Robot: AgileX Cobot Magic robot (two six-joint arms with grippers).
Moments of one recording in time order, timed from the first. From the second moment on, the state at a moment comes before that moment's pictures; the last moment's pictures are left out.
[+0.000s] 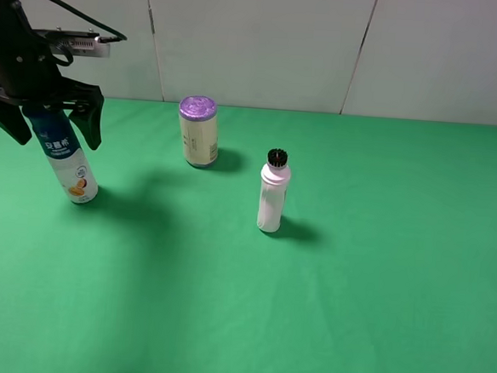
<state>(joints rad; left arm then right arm) -0.12 1.82 -1.31 0.00 0.97 -0.05 0.02 -0.01 -0.50 -0.04 1.02 0.01</state>
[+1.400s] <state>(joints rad) -0.12 1.82 -1.31 0.01 1.00 0.00 0.02 -0.01 -0.50 -0.04 1.02 0.01</state>
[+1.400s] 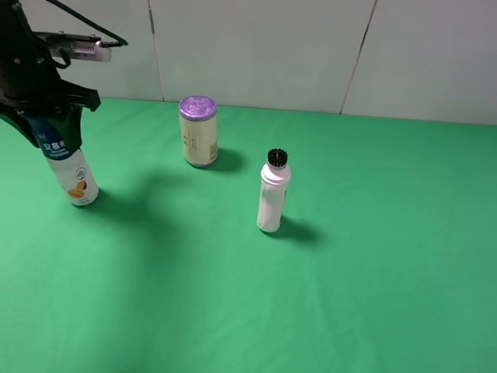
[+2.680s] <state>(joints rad) -0.12 1.45 -1.31 -0.46 1.12 0.15 0.02 -0.01 -0.50 -0.04 1.02 0.01</state>
